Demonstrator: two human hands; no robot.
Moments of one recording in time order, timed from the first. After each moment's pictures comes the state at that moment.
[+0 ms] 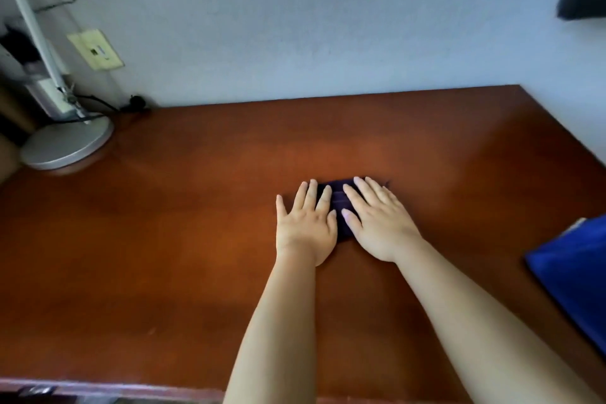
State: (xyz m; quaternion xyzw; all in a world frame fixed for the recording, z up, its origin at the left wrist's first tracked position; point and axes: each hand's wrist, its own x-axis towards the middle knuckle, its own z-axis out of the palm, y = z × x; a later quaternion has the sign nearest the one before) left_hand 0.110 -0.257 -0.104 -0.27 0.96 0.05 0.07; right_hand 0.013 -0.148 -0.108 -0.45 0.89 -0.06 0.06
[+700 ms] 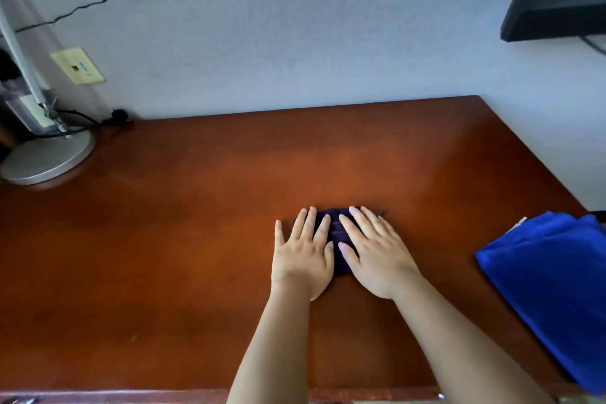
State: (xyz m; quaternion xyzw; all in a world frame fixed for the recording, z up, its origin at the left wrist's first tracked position) left_hand 0.125 -0.205 -0.104 -0.22 0.97 0.04 0.07; right_hand 0.032 -0.089 -0.112 -0.45 0.89 -0.07 0.05
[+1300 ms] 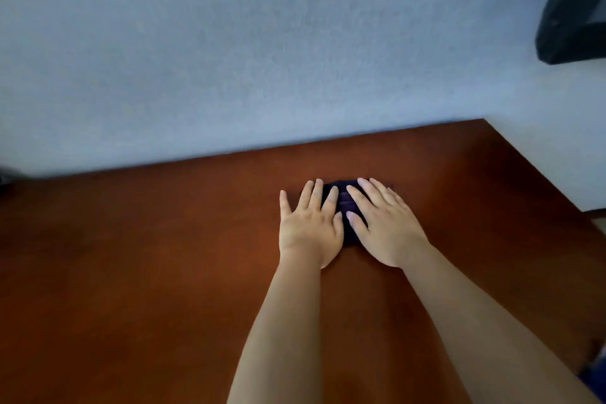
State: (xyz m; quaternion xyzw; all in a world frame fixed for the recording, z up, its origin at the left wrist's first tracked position) left_hand -0.094 -0.312 -0.104 -0.15 0.99 0.03 0.06; right_hand -0.167 -0.186 -0.108 -0.37 0.93 -0.05 0.03
